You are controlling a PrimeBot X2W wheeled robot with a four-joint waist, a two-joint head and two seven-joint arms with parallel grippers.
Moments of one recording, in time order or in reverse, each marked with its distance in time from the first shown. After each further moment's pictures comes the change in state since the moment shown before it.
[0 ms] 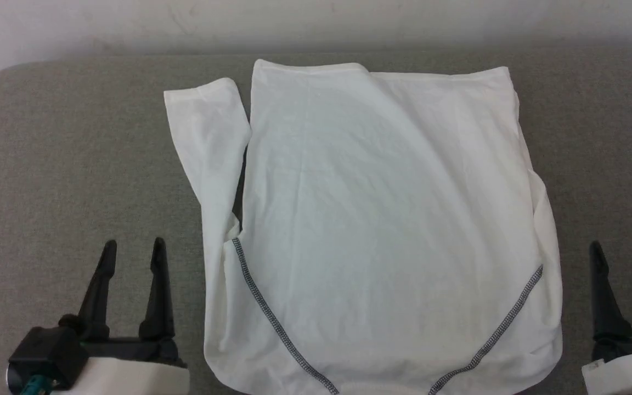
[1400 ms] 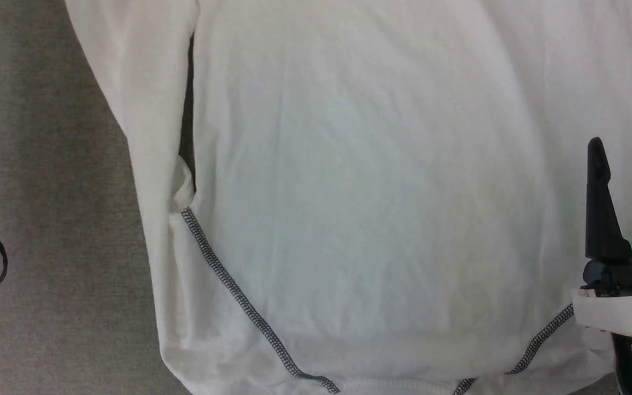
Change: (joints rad) left arm -1.122 0.191 0.088 0.584 -0.121 -0.399 0.823; right arm -0.242 0.000 0.095 -0.068 -0.105 0.000 -0.095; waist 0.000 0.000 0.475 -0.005
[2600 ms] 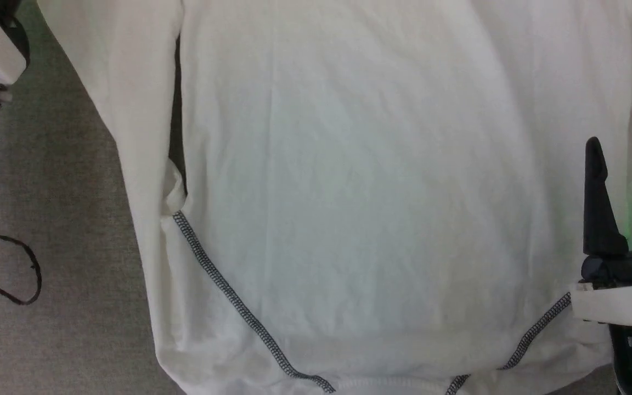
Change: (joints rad) left arm 0.037 -0.003 -0.077 0.055 -0.233 -0.009 -0.111; right arm -0.017 0.000 -0.013 0.041 0.003 0.000 0.008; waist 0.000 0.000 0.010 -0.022
